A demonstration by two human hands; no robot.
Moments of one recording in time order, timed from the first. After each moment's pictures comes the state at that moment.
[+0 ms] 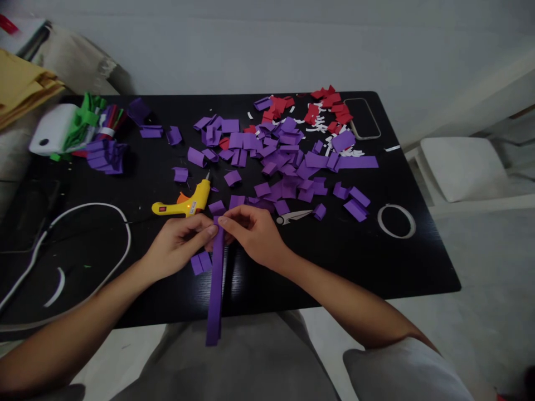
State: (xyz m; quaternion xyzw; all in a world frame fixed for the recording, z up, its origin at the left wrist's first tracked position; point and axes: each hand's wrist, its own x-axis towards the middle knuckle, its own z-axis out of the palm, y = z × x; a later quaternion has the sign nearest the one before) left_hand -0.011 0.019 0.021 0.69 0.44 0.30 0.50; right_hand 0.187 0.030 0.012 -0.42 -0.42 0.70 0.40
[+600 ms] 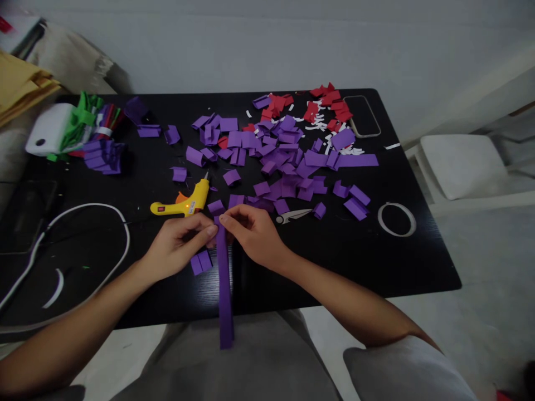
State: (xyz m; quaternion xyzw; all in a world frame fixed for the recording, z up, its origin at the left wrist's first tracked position) left_hand -0.012 0.019 0.014 0.70 0.45 0.32 0.46; right_hand 0.188 0.030 0.010 -0.42 -0.46 0.67 0.40
